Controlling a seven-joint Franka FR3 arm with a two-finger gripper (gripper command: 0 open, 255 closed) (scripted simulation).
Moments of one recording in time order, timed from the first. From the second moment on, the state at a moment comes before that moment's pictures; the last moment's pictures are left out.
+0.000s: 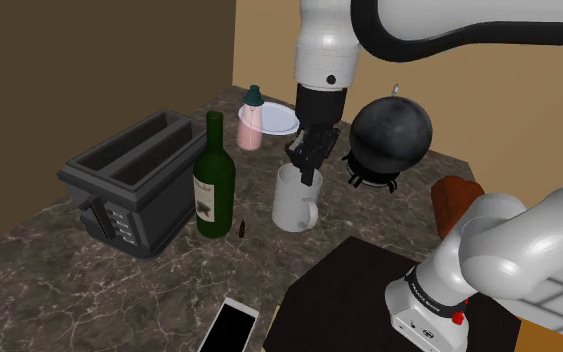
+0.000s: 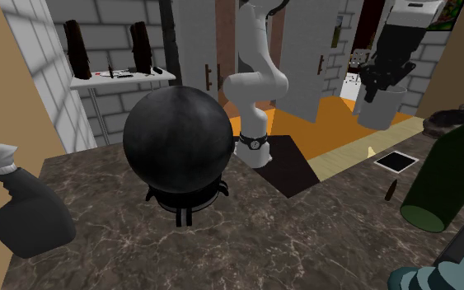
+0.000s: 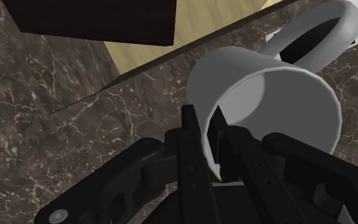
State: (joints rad) arm 0.19 -0.43 0.35 -2.18 0.25 1.60 0.36
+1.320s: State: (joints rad) arm 0.22 -0.37 0.45 -2.35 0.30 1.85 0.42
